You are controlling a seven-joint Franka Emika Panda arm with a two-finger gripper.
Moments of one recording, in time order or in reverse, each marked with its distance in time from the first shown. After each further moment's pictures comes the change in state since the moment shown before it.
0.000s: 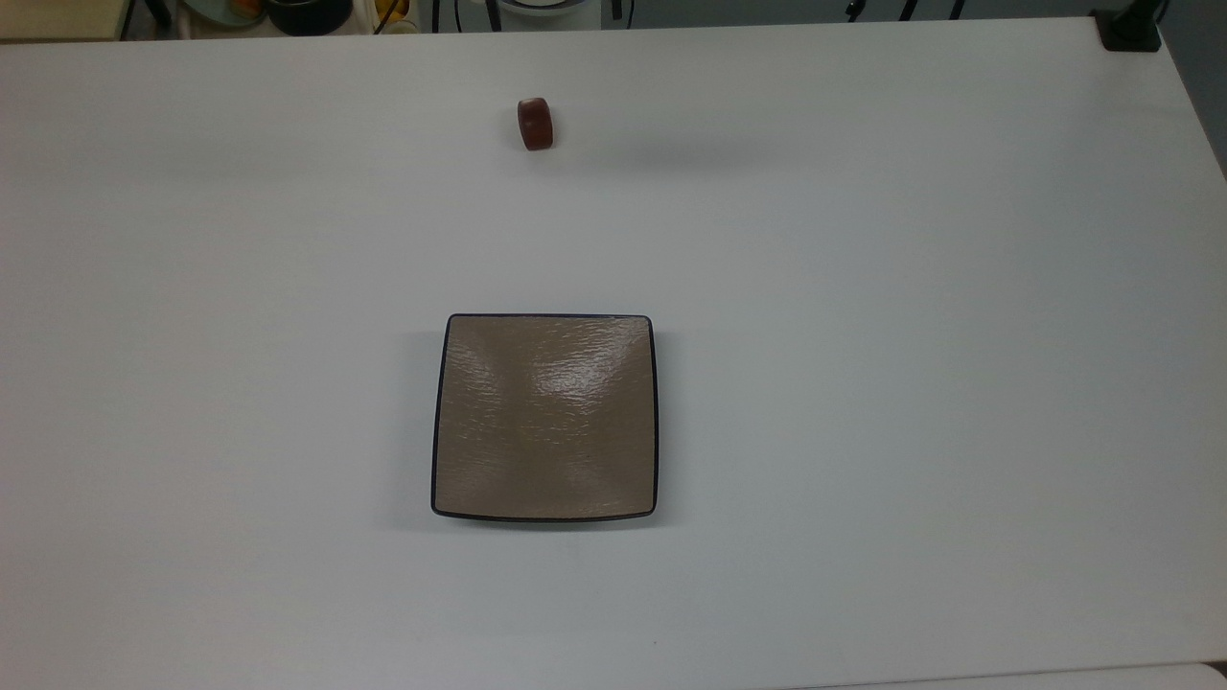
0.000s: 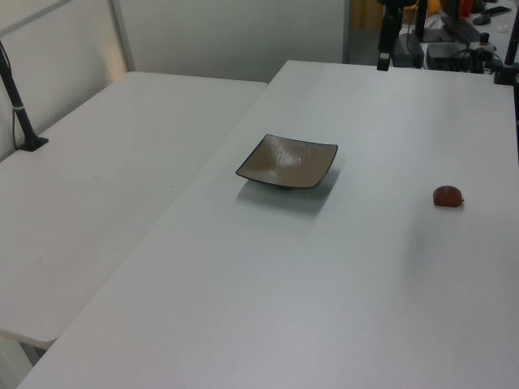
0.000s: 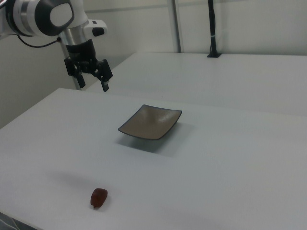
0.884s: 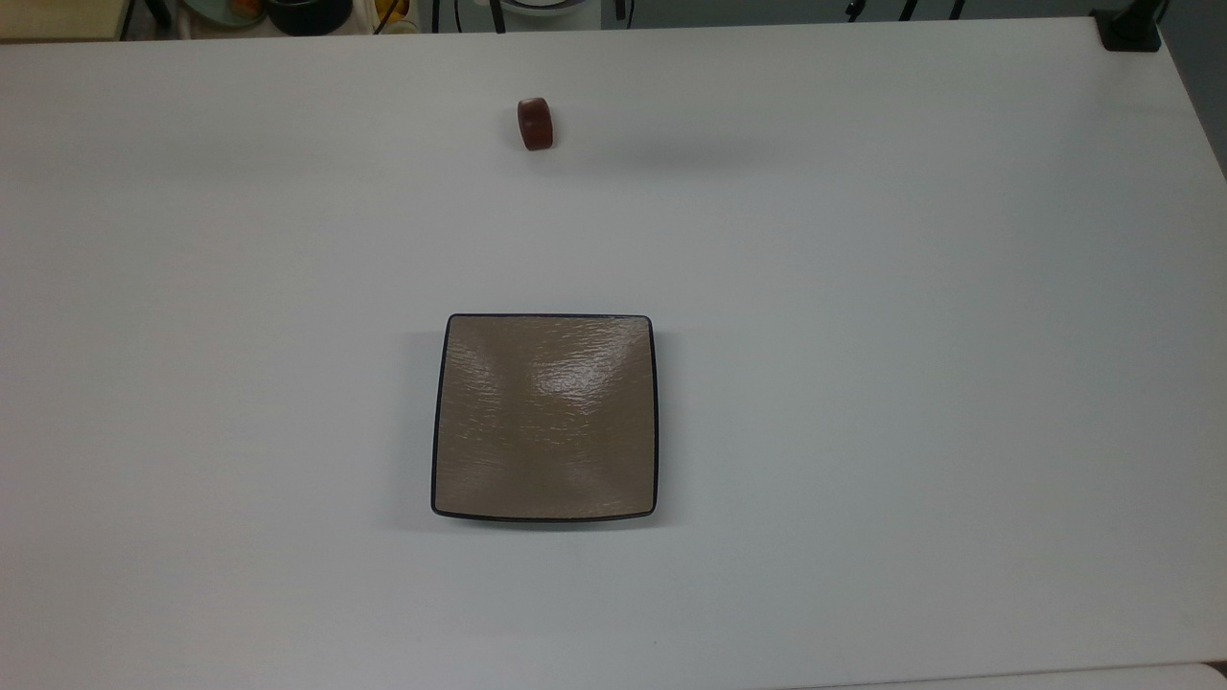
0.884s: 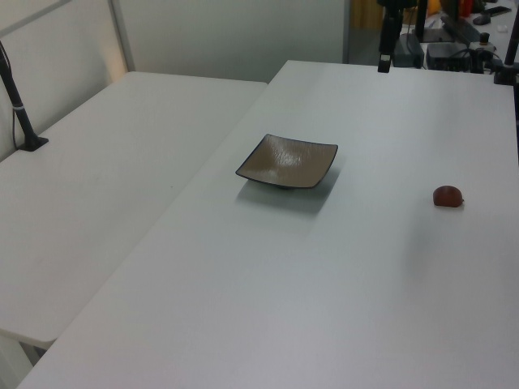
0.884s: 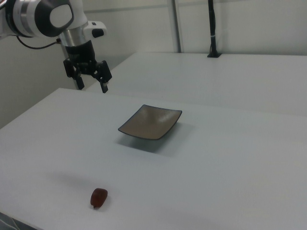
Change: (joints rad) arm 0.002 -0.001 0.003 -0.008 0.000 -0.005 -0.014
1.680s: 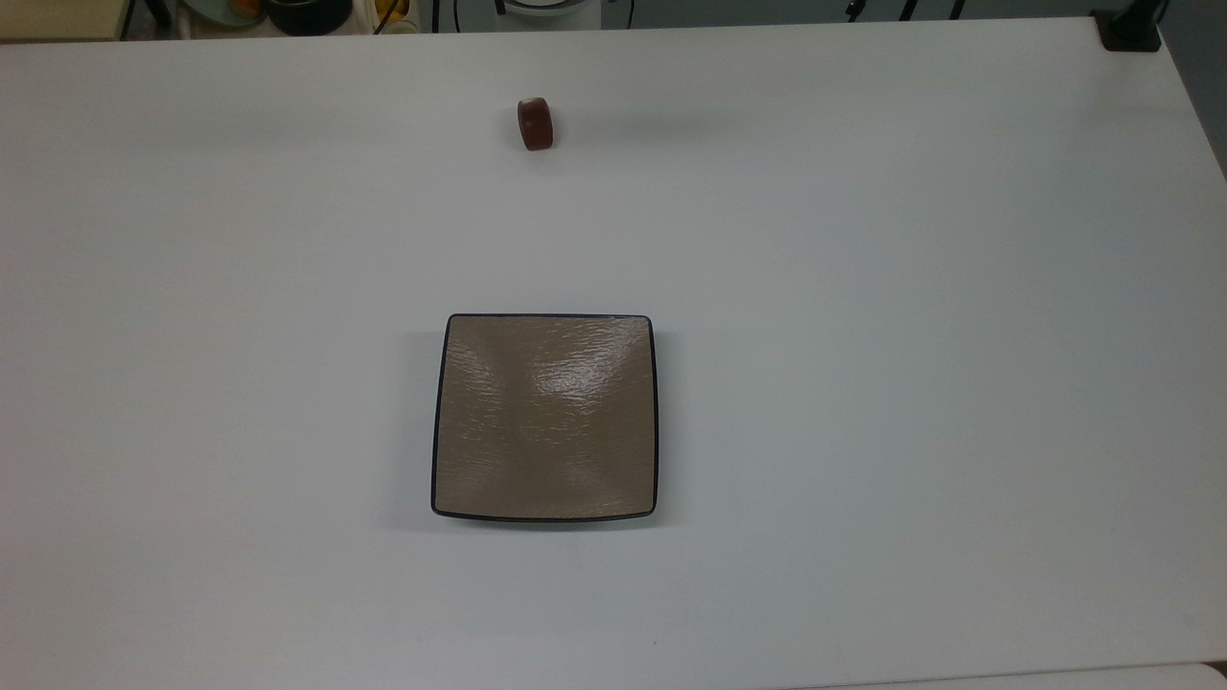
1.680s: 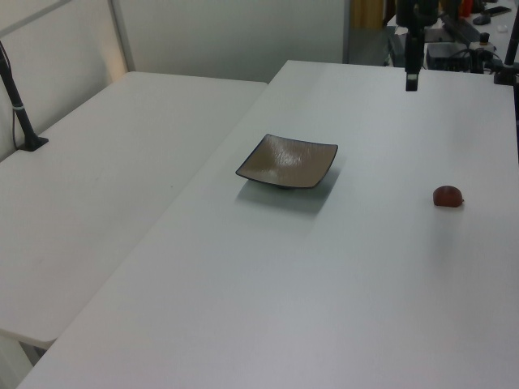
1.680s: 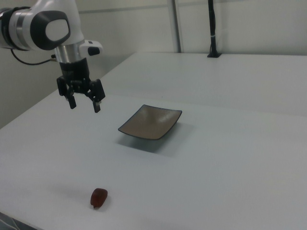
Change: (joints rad) arm 0.008 -0.087 0.000 -0.166 -0.019 -0.057 -0.010
